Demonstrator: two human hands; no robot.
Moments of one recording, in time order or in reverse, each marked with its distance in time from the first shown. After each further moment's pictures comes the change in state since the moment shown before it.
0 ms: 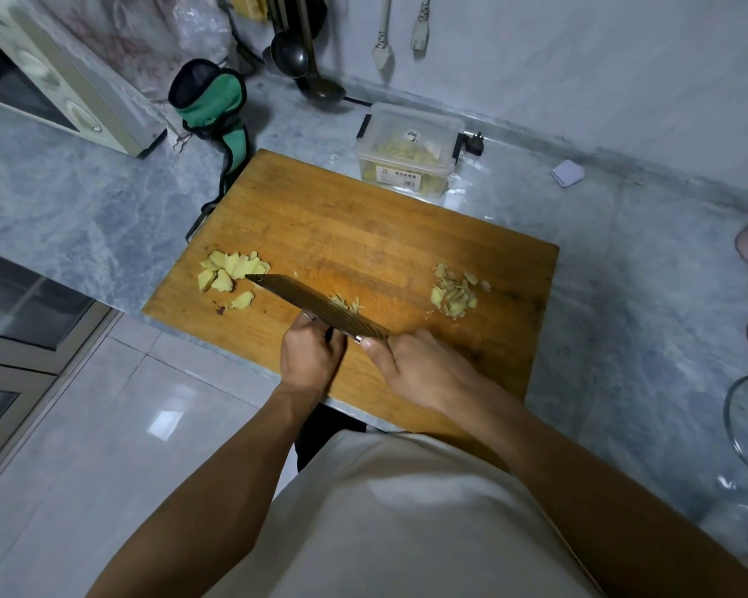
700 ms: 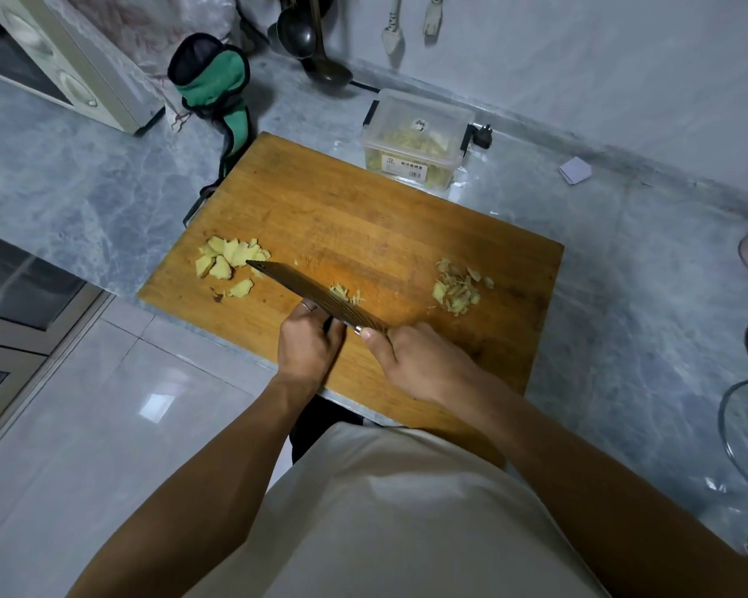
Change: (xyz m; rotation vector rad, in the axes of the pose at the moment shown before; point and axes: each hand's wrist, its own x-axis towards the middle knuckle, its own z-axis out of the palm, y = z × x) left_hand 0.002 0.002 -0.002 -0.043 0.042 0.019; right_hand 0.005 -0.004 -0.003 0.016 -0.028 0.017
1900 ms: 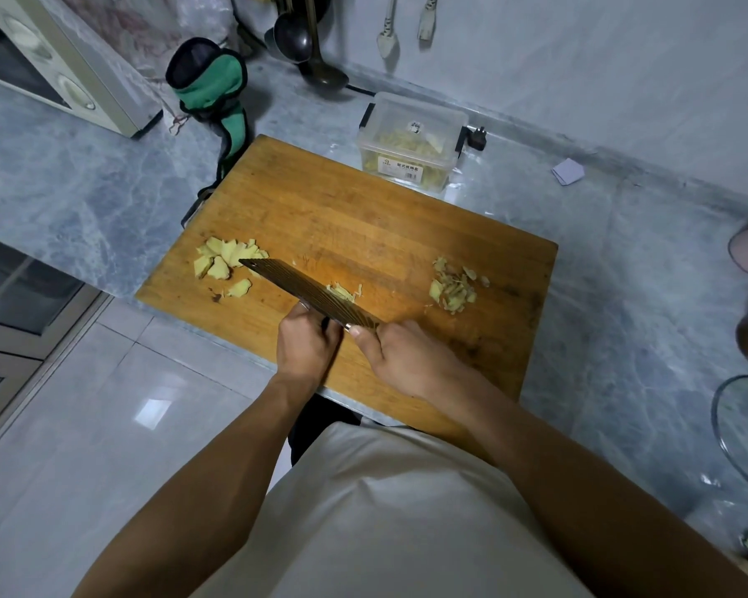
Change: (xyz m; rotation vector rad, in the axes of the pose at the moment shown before) left_hand 0.000 -0.004 0.003 -0.010 -0.037 -0.063; right_hand 0.006 -0.002 0.012 -0.021 0.014 0.012
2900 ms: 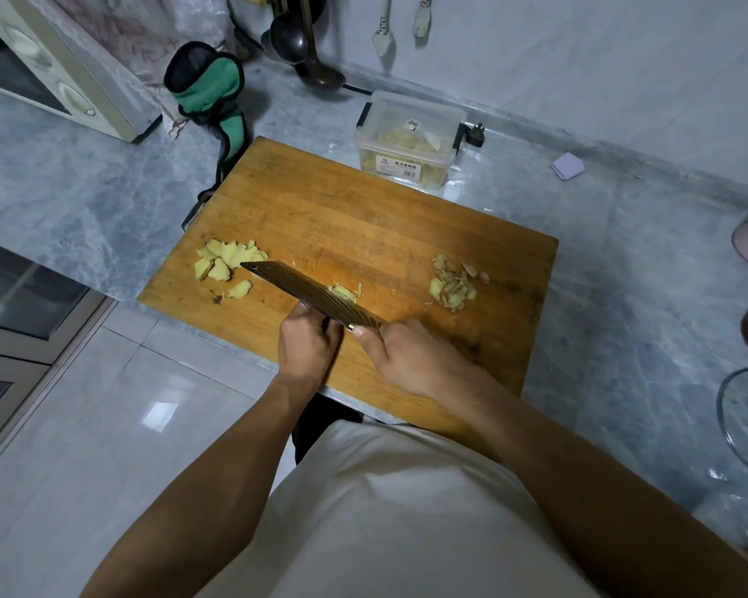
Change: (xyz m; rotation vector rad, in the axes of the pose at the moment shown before) left_hand -0.001 0.002 -0.002 0.029 -0.011 -0.014; right_hand 0.002 0.010 0.003 -0.006 0.005 -0.020
